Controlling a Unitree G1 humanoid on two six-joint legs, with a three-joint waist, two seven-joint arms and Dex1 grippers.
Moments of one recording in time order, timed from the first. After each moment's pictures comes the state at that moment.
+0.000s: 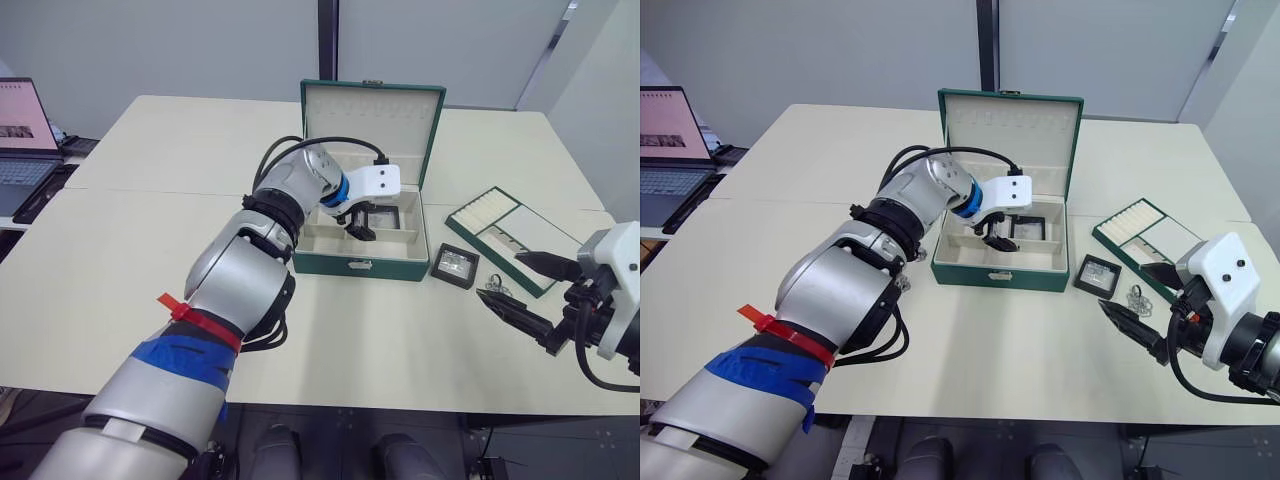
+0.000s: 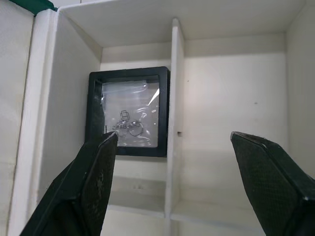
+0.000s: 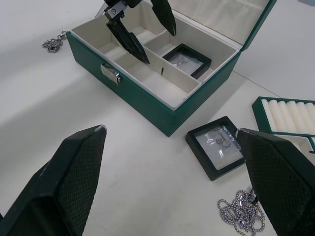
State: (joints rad) left arm -1.54 0.17 -0.33 1.35 0.31 0.01 -1.21; right arm 0.15 -1.05 -0.70 -0.86 1.20 0.99 0.33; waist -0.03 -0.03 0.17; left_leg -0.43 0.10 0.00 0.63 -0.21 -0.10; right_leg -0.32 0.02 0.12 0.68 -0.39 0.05
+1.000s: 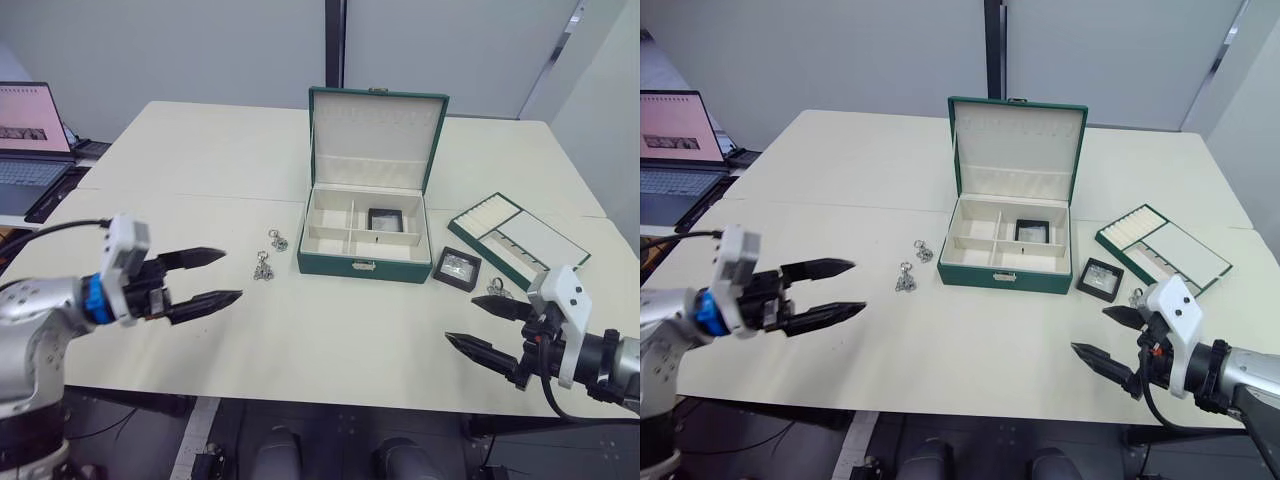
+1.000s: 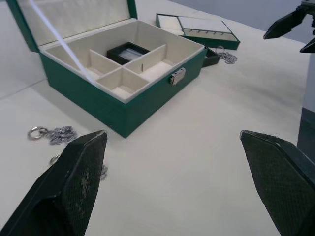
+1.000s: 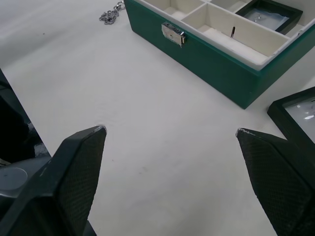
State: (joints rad) left arm -0.08 0.78 0.52 -0.25 -0.50 0.64 -1.34; right arm 0.26 -0.96 -0.46 -0.81 1.04 0.90 0.51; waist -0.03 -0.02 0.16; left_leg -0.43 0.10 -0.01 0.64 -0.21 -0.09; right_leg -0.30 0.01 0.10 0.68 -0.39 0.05
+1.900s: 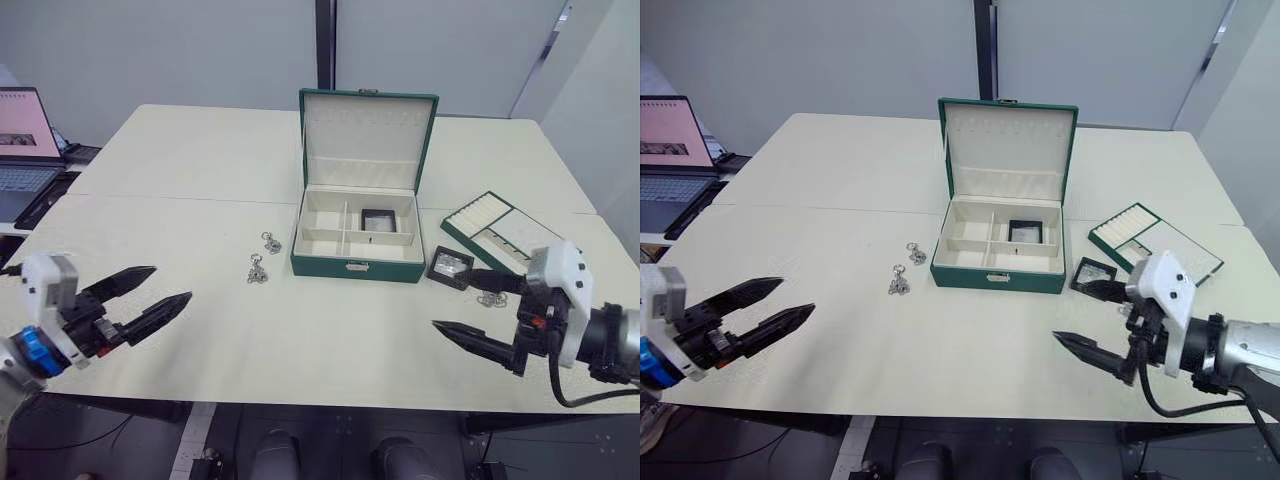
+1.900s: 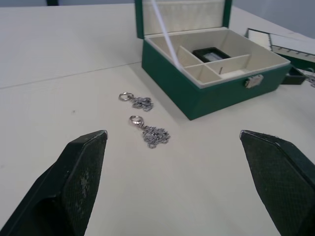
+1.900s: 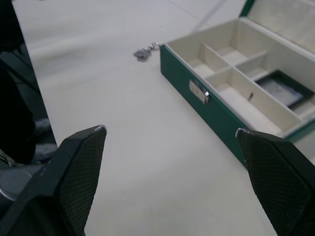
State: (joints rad) left arm 0.23 0.71 0.76 -0.43 -0.74 0.70 -0.91; right arm -0.01 -1.01 -0.40 -0.86 1.11 0.87 0.56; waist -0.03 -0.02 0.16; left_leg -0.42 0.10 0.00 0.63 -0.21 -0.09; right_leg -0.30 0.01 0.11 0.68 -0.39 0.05
